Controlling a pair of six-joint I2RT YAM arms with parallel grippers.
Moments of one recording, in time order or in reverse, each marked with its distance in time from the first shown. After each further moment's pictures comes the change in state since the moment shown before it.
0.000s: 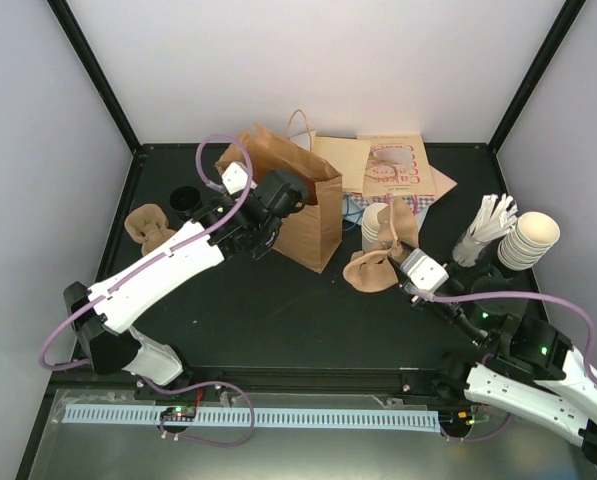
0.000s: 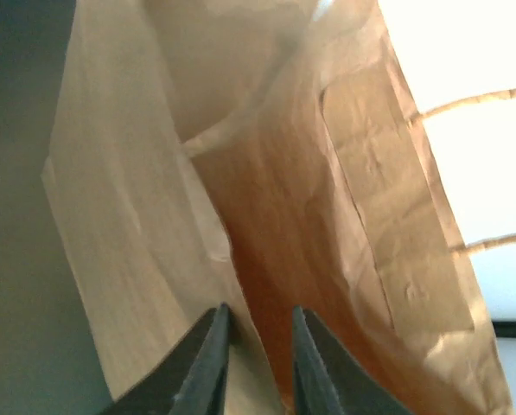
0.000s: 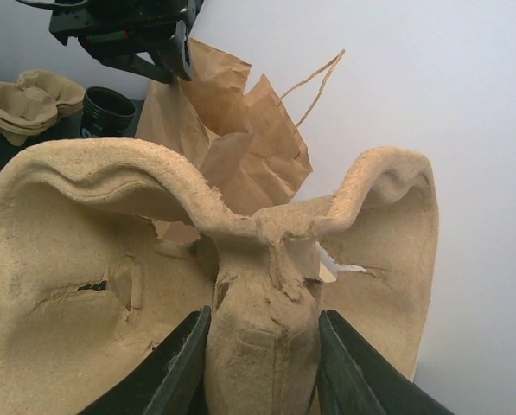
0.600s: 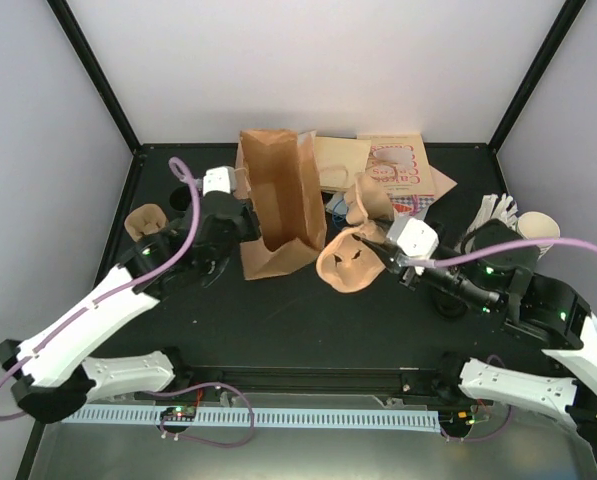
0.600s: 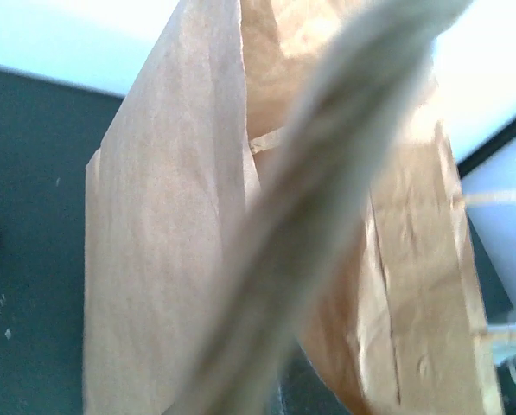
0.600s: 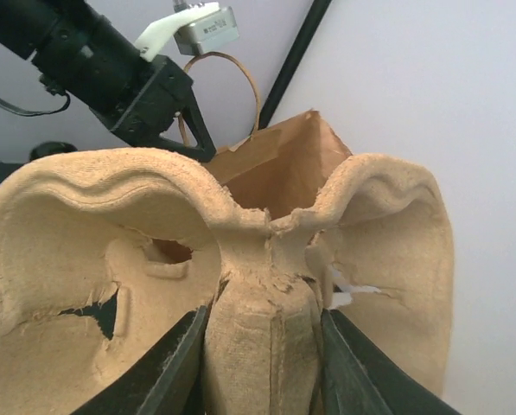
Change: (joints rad) left arm 0.002 -0.353 -0.217 0.107 0.145 0.700; right arm 0.000 0.327 0.469 -0.171 -0.250 0.060
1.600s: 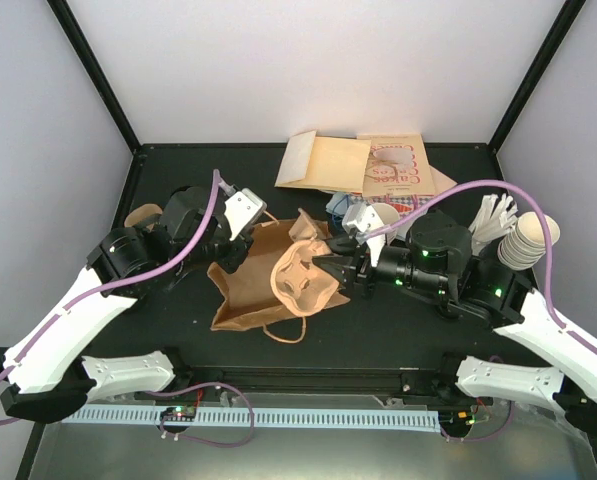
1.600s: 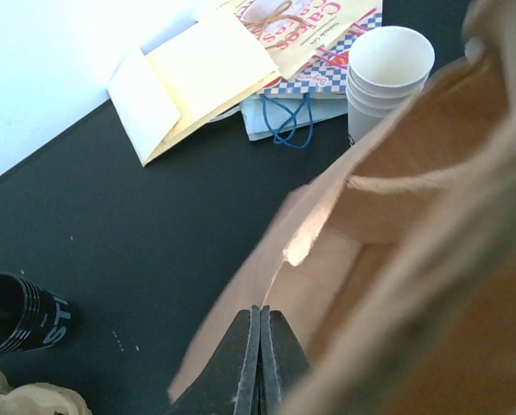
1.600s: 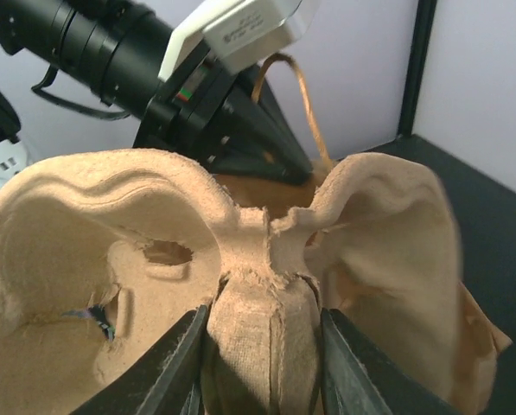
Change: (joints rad) left arm 0.000 -0.029 0.201 -0.351 0.335 0.780; right arm 0.000 0.179 -0.019 0.130 -0.299 0.490
